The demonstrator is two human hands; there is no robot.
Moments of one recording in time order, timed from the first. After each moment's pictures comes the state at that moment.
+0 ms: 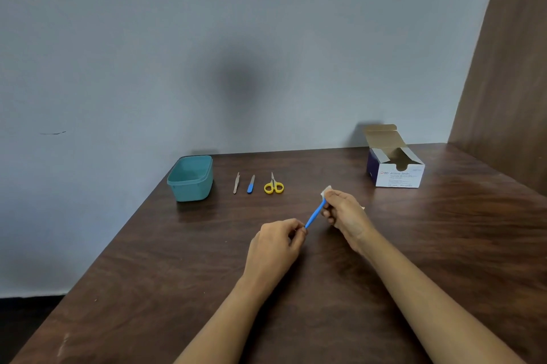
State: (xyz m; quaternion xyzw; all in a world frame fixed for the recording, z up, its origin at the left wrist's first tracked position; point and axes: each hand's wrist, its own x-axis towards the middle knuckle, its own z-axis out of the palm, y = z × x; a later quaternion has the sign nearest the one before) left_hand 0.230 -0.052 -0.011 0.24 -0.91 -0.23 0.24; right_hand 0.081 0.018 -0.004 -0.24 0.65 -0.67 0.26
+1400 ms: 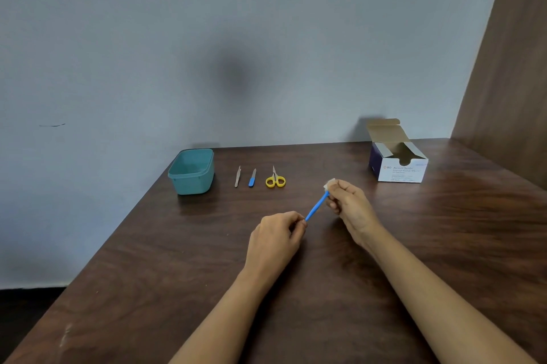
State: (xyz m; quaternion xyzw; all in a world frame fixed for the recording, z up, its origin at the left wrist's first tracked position) left_hand 0.231 -0.055 -0.011 0.24 -0.91 -0.22 0.26; right_hand 0.082 0.022 -0.001 -0.24 0.63 -0.70 0.23
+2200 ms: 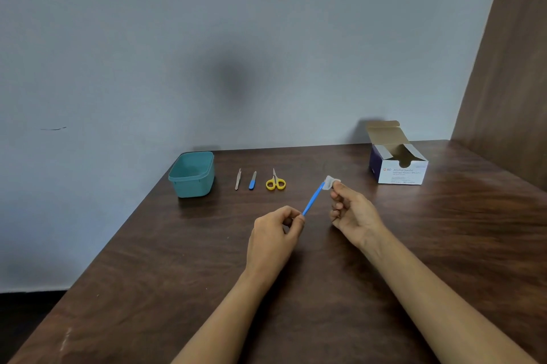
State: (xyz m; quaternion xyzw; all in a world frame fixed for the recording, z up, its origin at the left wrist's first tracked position) left_hand 0.226 -0.060 -0.017 0.27 -0.84 -0.33 0.33; right_hand 0.082 0.024 0.002 -0.04 0.46 -0.81 0.35
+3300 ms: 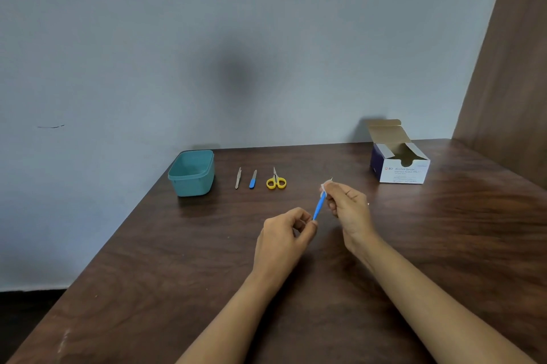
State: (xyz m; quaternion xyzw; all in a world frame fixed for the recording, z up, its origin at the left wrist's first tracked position) left_hand 0.224 -0.050 -0.018 0.23 -0.86 -0.33 0.32; right_hand 0.107 0.018 0.004 -0.18 0.62 -0.75 0.15
